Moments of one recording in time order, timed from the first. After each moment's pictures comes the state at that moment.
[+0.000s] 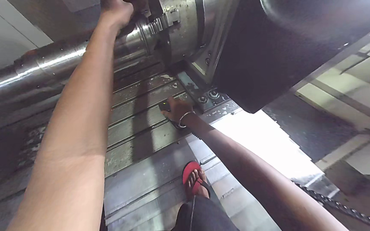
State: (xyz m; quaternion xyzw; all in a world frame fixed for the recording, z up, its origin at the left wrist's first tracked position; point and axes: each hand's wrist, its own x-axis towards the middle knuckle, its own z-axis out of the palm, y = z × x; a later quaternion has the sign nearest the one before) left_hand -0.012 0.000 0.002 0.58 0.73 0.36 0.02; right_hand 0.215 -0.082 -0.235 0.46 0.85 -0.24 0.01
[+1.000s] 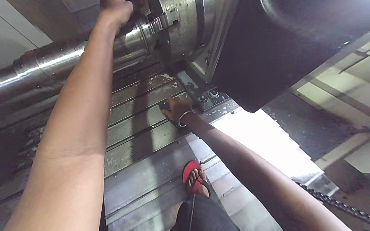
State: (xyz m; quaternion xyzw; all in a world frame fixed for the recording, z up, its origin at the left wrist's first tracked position) left_hand -0.009 -0.002 0.006 0.57 0.74 0.35 0.03; right_hand 0.212 -0.082 -0.232 0.46 0.86 -0.24 0.02
